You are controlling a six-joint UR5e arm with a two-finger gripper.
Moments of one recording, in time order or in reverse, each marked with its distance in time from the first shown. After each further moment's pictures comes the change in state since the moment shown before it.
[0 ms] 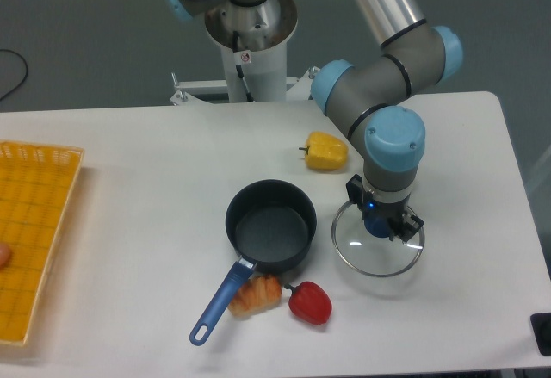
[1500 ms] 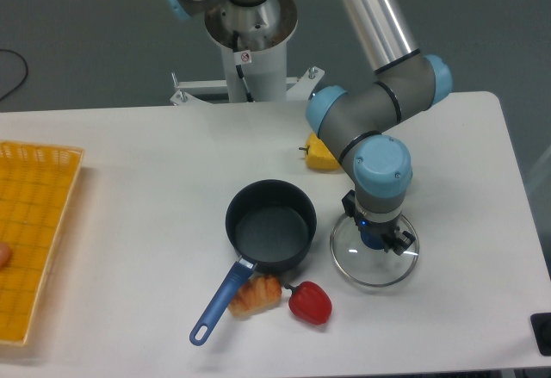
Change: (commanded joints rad) arm -0.023 -0.060 -0.006 0.060 0.043 -0.009
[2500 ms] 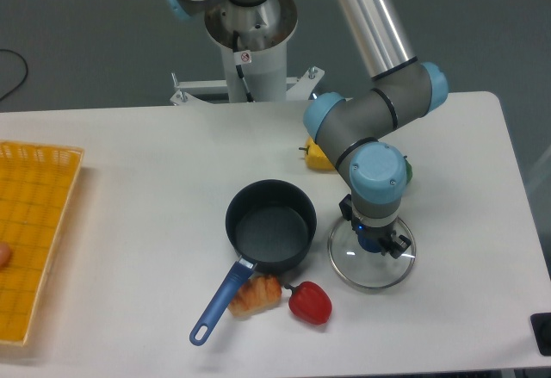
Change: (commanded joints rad) arm -0.003 -0.012 -0.008 0.015 0.000 -0.003
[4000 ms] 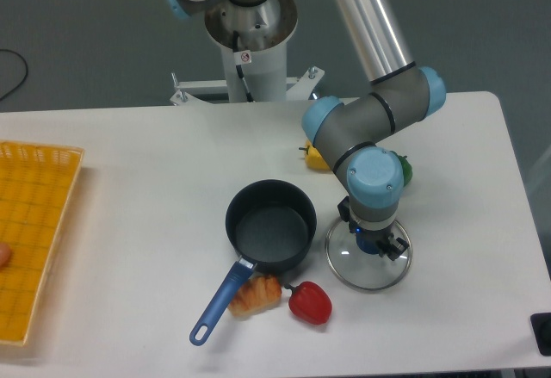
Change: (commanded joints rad) arm -0.006 -0.009 0.002 0.002 0.015 0.009
